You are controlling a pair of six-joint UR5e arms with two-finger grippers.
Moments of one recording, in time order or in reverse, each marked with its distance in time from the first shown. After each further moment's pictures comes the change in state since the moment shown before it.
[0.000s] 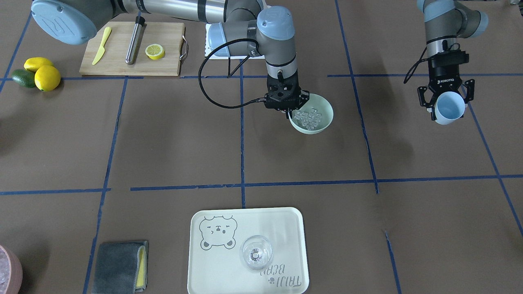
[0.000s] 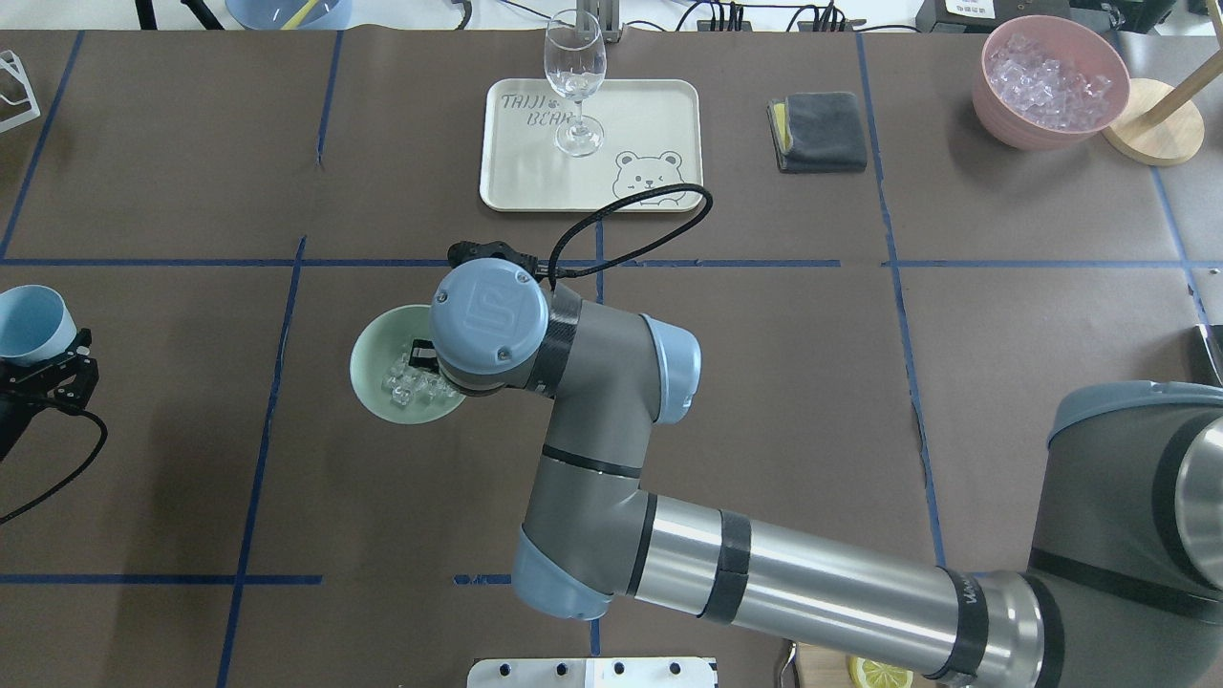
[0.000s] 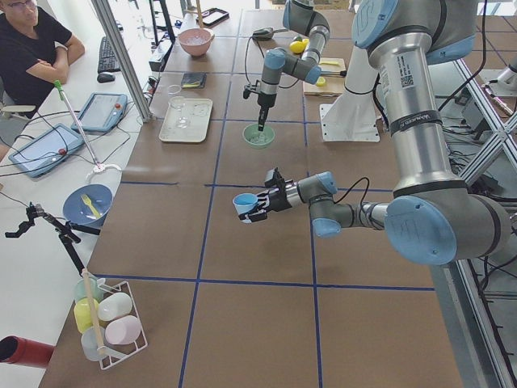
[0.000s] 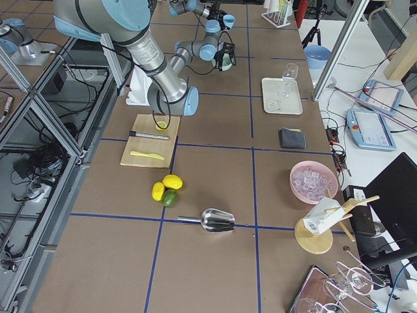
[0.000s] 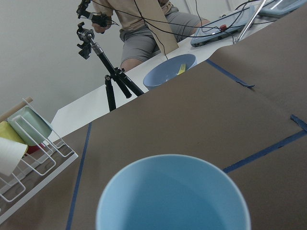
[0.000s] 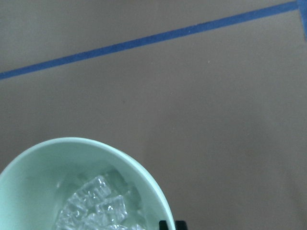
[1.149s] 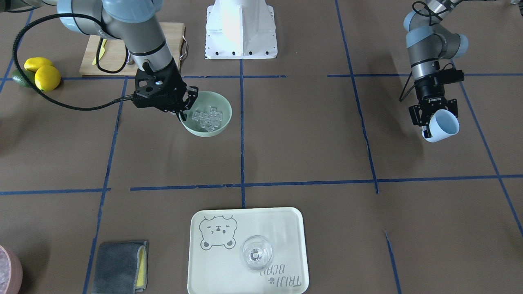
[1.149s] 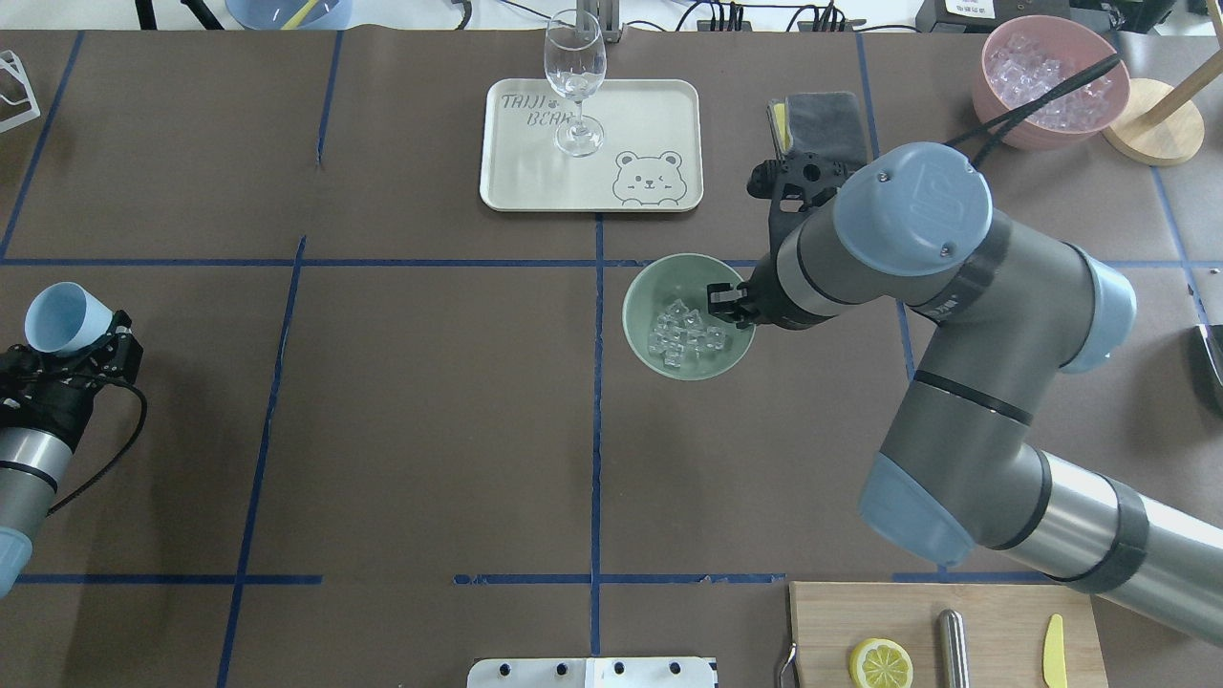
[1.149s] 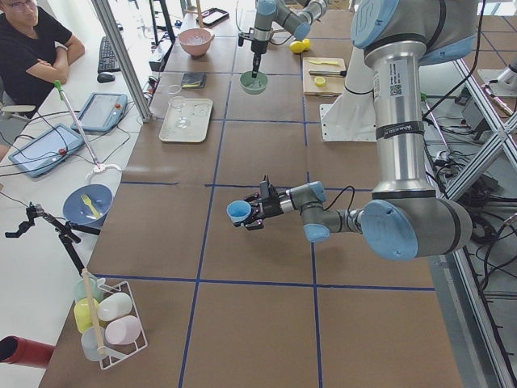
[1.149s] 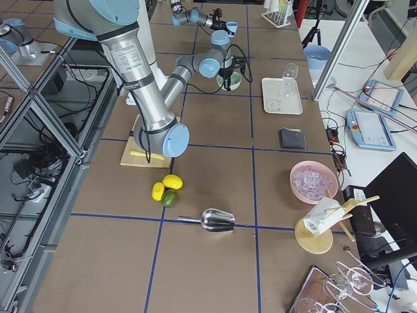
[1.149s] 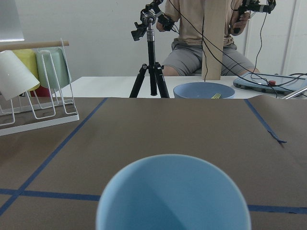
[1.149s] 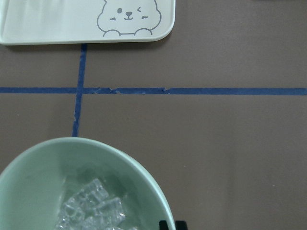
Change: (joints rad) left arm 0.012 -0.178 0.239 0.004 0.136 -0.404; right arm 0.235 -0.539 0.576 -0.180 0.146 -0.377
